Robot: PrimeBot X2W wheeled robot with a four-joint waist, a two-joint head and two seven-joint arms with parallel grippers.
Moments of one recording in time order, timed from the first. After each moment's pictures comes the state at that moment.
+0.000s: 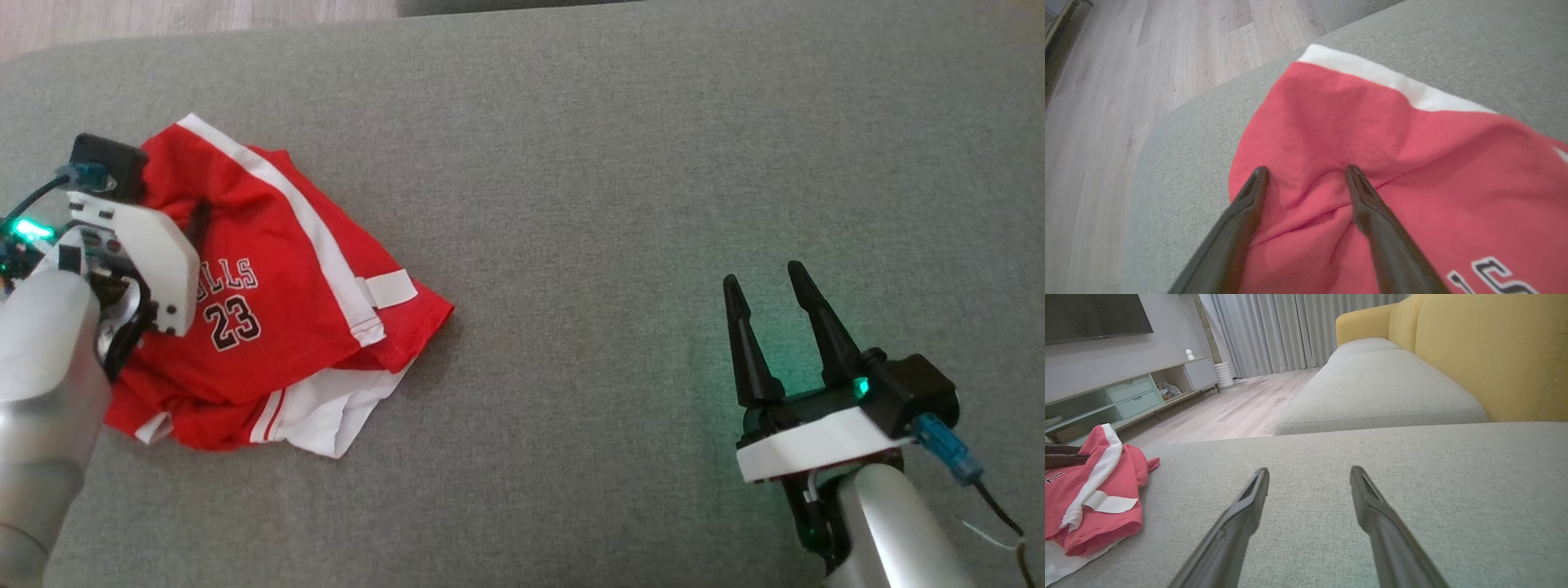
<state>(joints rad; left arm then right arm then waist) -0.84 0.48 -0.63 0.85 -0.48 -0.13 0.31 -0.13 -0.05 0.17 0.22 0.16 0.13 -0.25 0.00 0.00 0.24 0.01</state>
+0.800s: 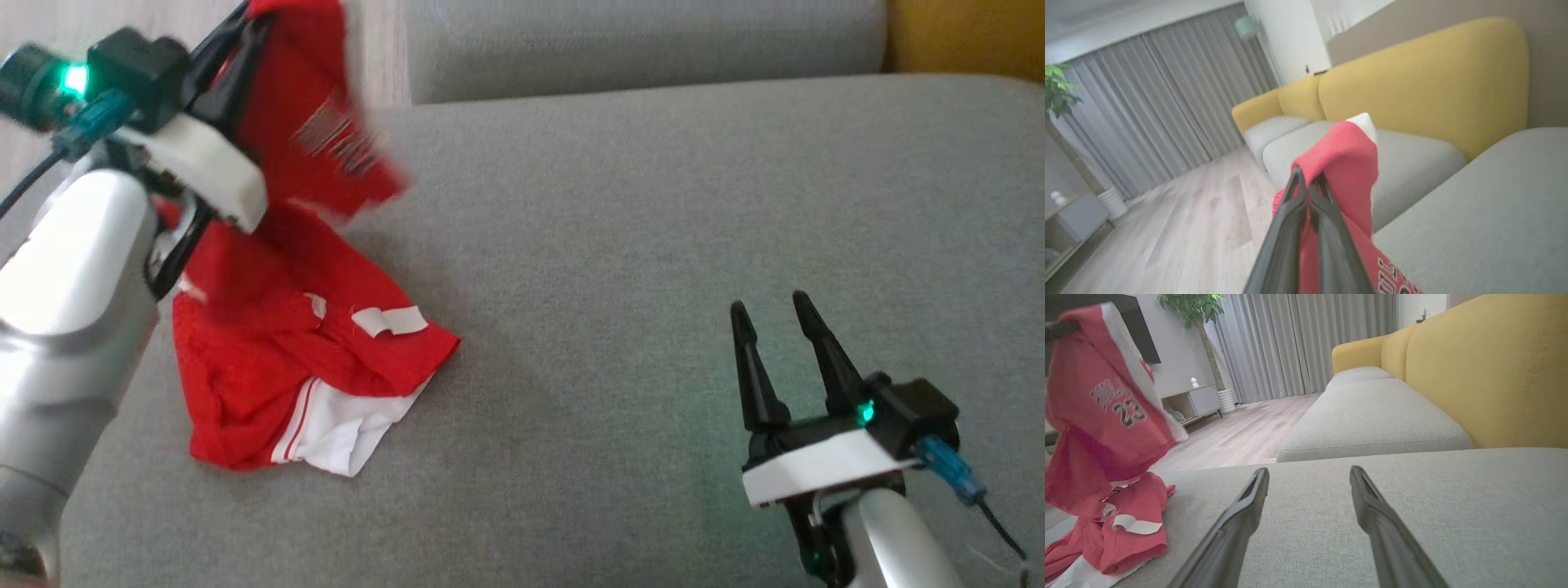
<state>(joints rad) -0.97 0.46 -0.74 0.62 -0.49 -0.13 -0.11 -0.09 -0.05 0.16 0.24 0.19 0.13 -0.25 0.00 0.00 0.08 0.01</state>
